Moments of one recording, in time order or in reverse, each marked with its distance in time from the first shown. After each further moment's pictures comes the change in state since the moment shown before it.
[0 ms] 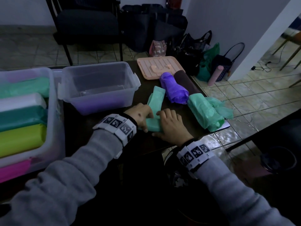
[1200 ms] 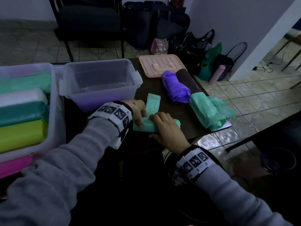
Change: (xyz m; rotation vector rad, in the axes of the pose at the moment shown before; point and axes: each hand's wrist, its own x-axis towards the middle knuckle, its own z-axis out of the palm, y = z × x) left_hand 0.005 -0.021 -0.015 -0.051 -0.174 -0.024; right_hand -0.011 -0.012 0.018 0.149 0.193 -0.228
